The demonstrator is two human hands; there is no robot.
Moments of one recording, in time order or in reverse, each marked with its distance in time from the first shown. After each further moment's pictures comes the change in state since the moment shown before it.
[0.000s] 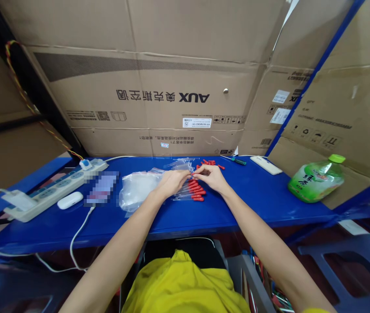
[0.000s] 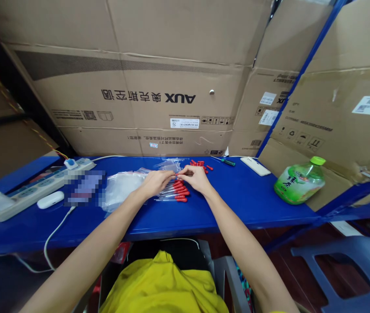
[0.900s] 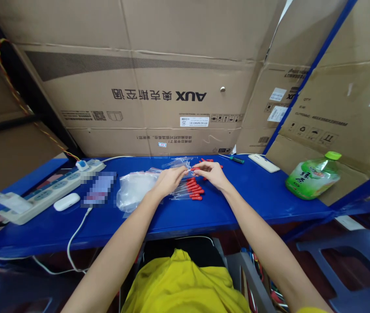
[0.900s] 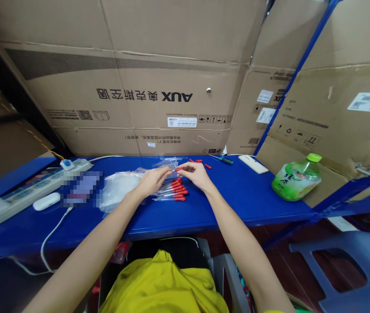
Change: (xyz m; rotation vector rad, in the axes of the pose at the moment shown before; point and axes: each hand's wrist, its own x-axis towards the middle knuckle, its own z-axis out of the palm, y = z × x) left_hand -0.003 0.002 -0.009 -0.168 0.069 -0.030; right_hand 0.003 -0.012 -0.008 0.043 0.029 0.032
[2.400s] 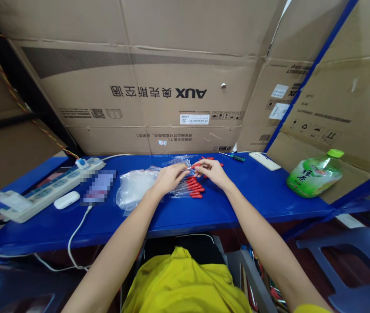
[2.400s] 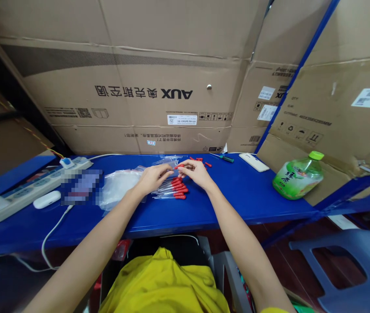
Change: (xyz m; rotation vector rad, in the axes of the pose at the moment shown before) left_hand 0.003 -0.004 0.005 -0.032 0.050 0.014; right_hand -0.003 -0.006 0.000 -0.002 -0.069 0.006
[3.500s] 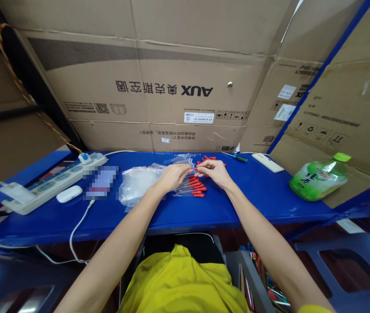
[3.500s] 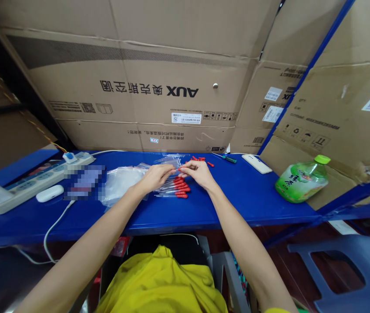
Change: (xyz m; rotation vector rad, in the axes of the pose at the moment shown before) left_hand 0.001 -0.003 0.003 -0.036 0.014 0.155; right_hand -0.001 0.005 0.003 0.076 0.053 0.084
